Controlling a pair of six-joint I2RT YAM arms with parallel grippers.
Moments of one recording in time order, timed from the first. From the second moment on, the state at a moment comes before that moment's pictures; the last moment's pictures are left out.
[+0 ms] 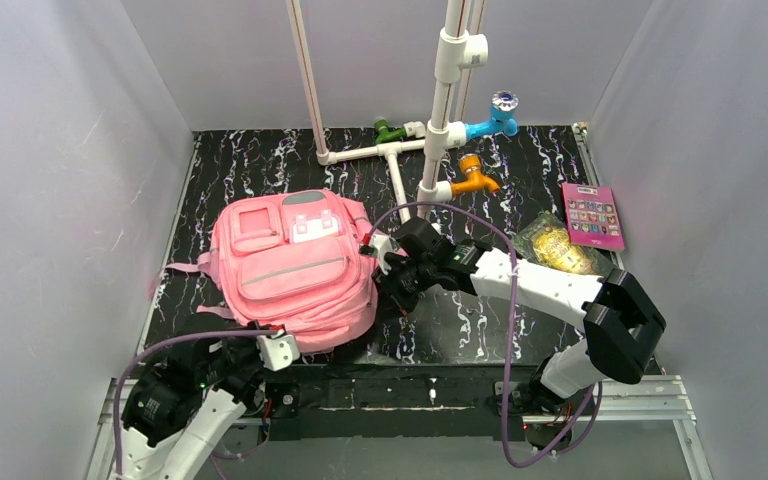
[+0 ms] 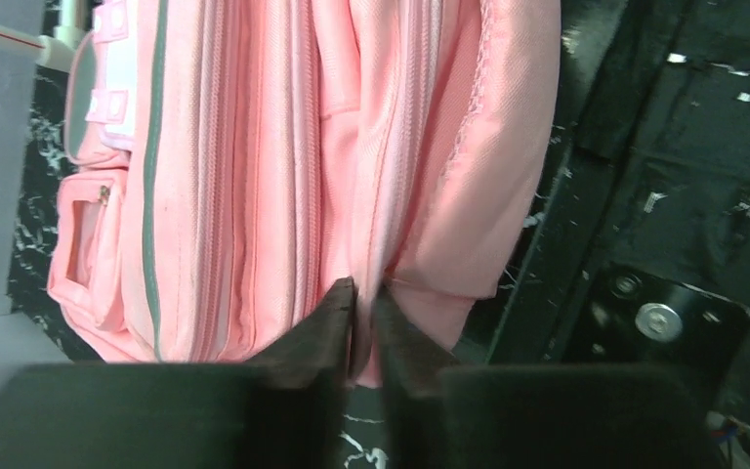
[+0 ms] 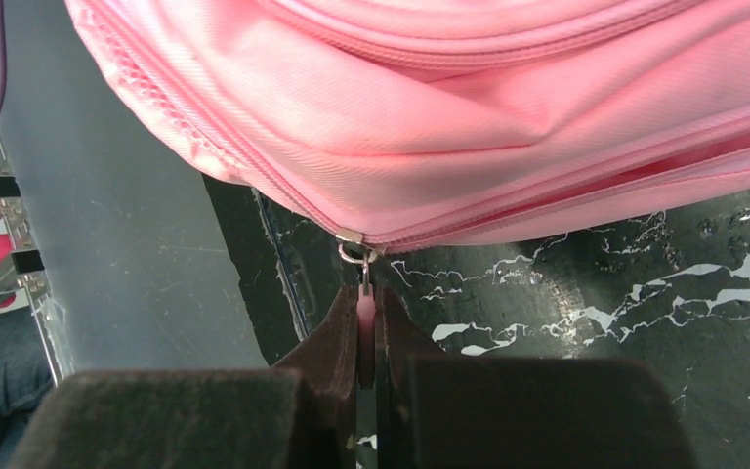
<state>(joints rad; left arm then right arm) -0.48 0.12 0.69 -1.20 0.23 0.87 0.95 1.48 1.03 -0.40 -0.59 0.16</state>
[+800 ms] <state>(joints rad) -0.55 0.53 0.80 -0.77 0.62 0.39 1.10 1.50 1.12 -0.37 -0.56 0.33</state>
